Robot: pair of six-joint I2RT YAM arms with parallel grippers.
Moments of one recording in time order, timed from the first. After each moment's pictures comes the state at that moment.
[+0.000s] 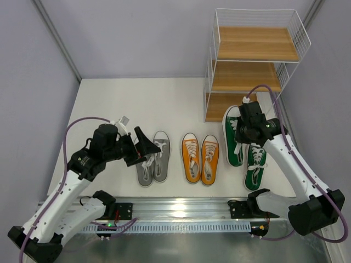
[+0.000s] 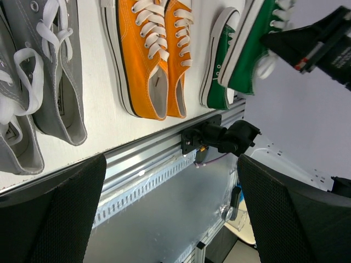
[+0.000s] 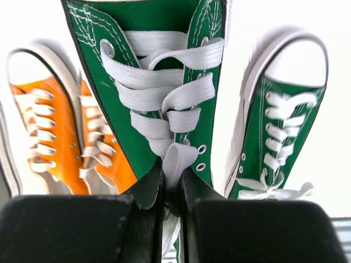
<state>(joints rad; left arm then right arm) -0.52 0.77 0.89 -0.73 0.37 -0.96 0.31 1.15 1.06 -0.97 0.17 0.44</state>
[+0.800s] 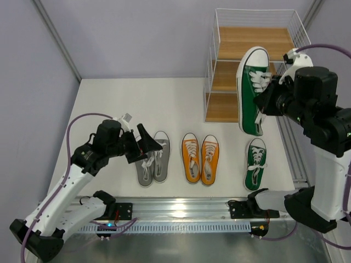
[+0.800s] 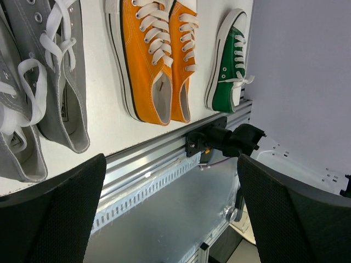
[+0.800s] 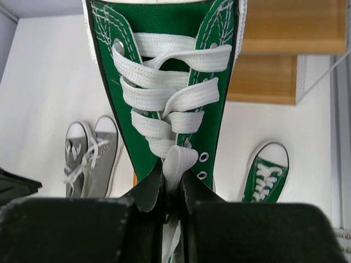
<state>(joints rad) -0.52 0.85 0.92 -0.73 0.36 -0.93 0.37 1.24 2.14 -1.41 0.13 0.32</state>
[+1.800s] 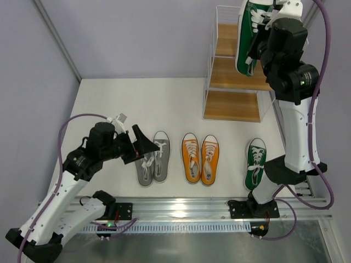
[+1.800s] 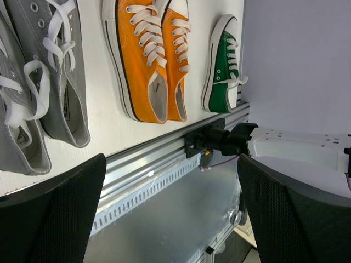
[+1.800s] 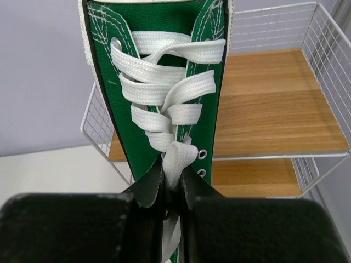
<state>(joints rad) -0.52 0.78 0.96 -0.78 0.33 -0.91 0.36 1.66 2.52 -0.97 0.43 0.18</state>
